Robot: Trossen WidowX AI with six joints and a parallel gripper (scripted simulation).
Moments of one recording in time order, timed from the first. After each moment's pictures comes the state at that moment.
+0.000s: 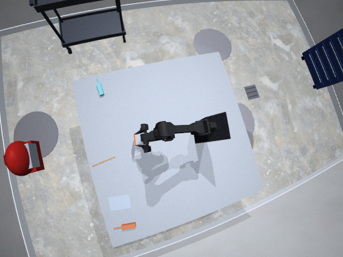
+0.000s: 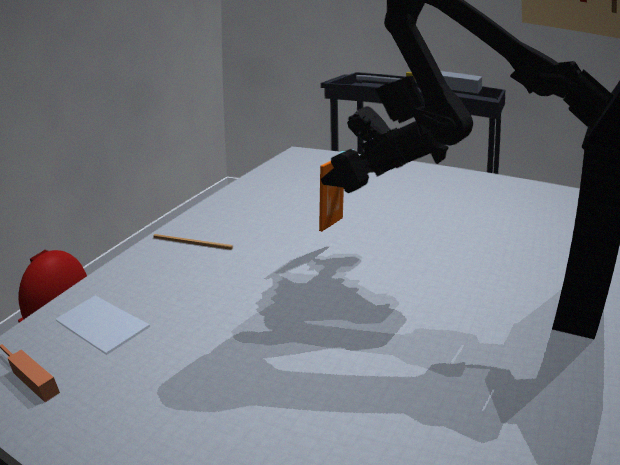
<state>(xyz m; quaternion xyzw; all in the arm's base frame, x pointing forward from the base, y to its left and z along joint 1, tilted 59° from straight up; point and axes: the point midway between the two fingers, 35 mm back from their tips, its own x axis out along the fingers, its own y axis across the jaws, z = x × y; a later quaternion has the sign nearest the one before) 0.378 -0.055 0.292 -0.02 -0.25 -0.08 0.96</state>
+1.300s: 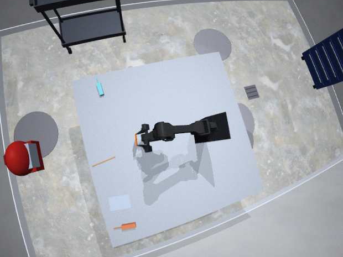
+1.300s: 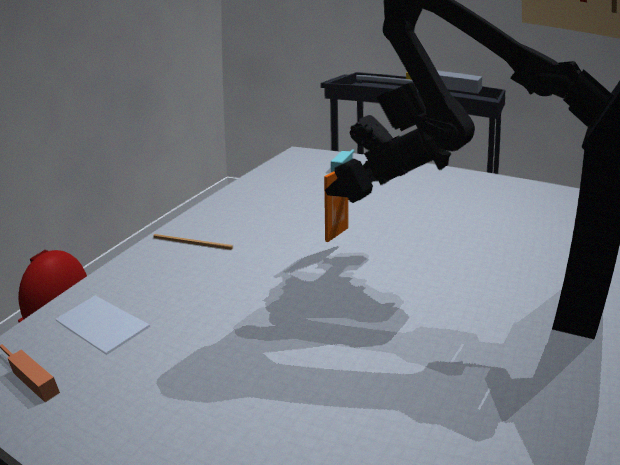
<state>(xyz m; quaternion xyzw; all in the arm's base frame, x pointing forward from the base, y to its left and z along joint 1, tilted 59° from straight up) 0.388 -0.057 0.277 -0.02 -0.23 -0.08 0.97</state>
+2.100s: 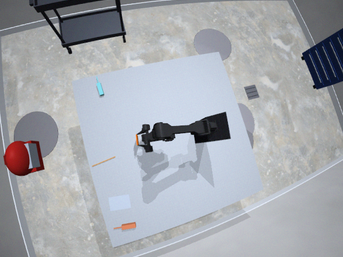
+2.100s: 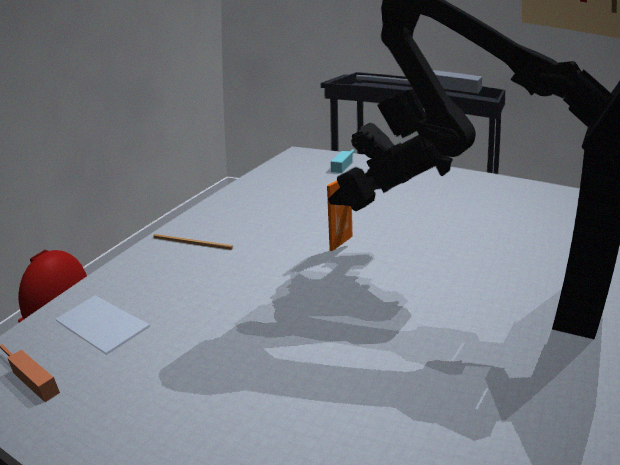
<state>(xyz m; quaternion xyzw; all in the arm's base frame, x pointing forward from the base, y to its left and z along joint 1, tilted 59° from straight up) 0.397 -0.058 0.265 -0.02 -0.22 -0.08 0.97</state>
